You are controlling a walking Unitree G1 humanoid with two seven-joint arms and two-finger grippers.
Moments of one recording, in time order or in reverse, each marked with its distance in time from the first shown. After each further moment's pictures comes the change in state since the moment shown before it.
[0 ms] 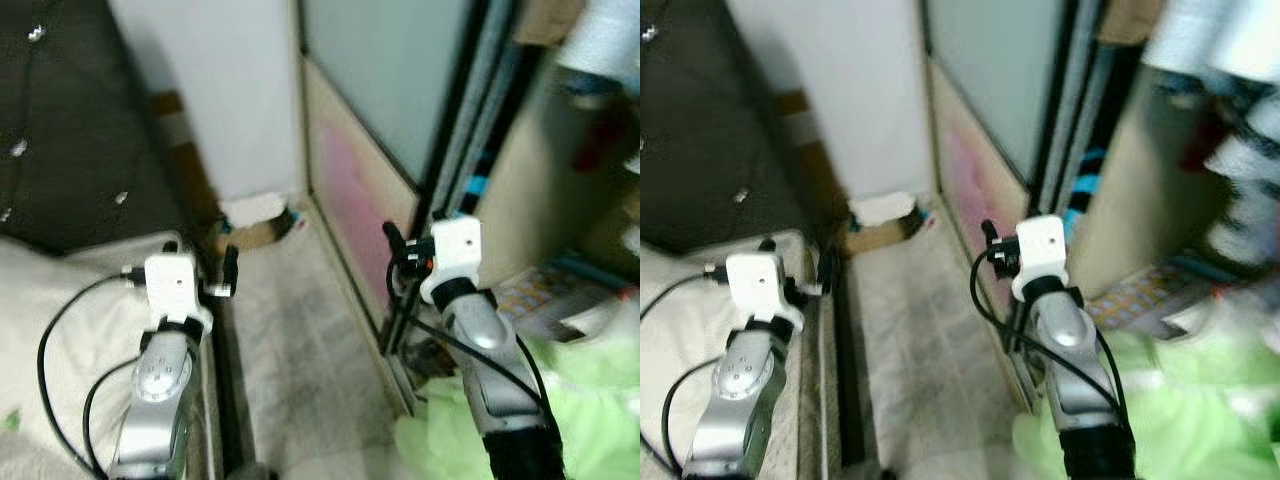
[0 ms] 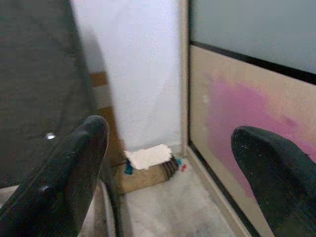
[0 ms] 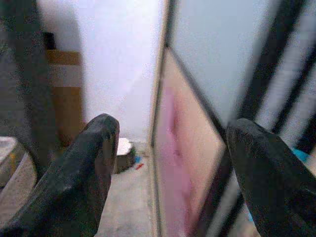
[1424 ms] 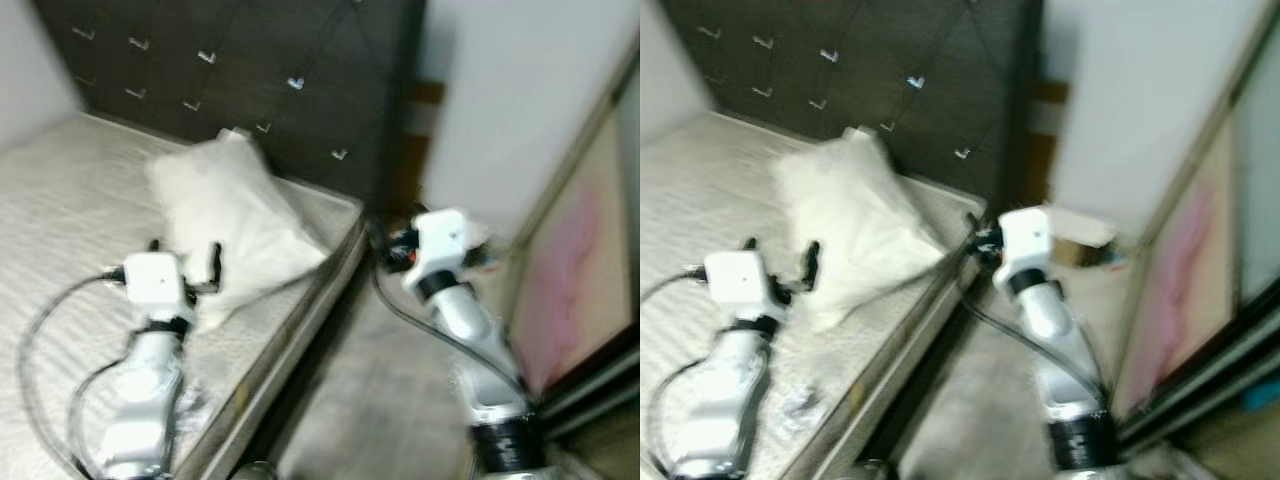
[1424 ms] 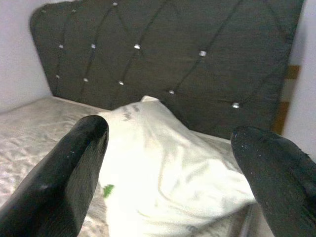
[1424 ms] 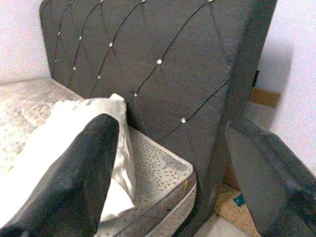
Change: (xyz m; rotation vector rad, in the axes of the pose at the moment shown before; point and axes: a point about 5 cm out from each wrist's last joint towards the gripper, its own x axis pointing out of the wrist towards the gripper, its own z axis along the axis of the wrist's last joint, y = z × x) left arm -0.003 -0.002 -0.003 -0.031 0.004 -0.010; right arm 0.006 0.000 0.003 0.034 -0.017 -0.004
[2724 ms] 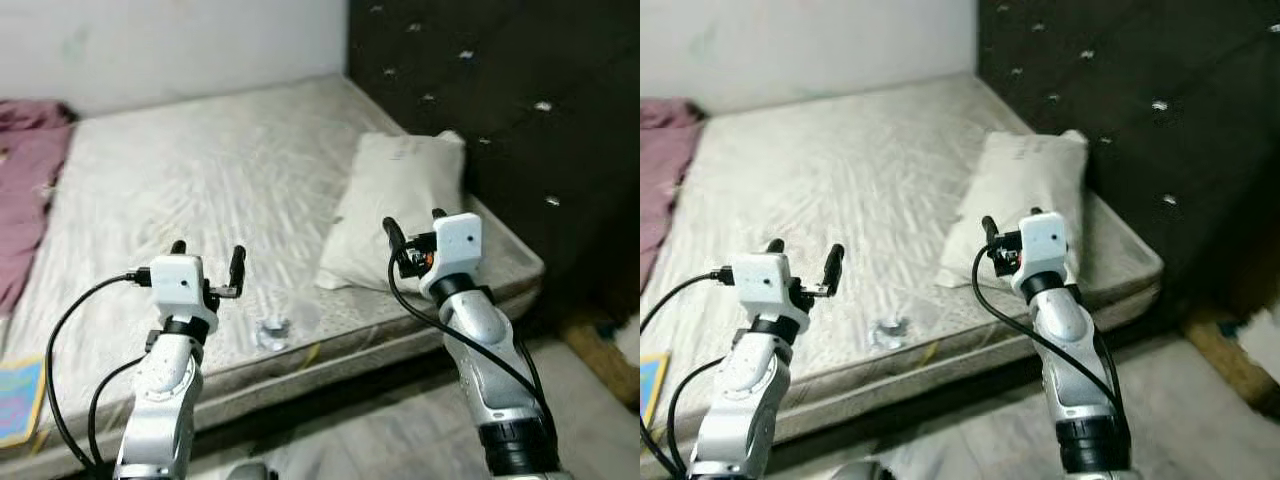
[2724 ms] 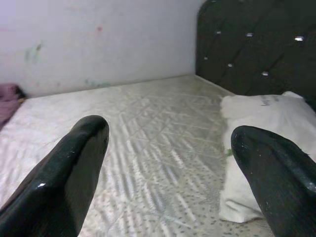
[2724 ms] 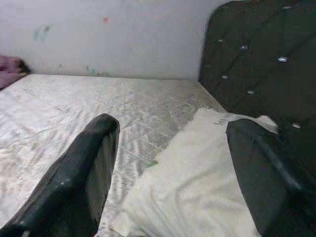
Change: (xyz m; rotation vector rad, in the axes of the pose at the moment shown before) left arm 0.000 -0.004 0.000 -0.002 0.001 -0.027; right arm -0.002 -0.002 -0.005 0.011 0.017 -0.010
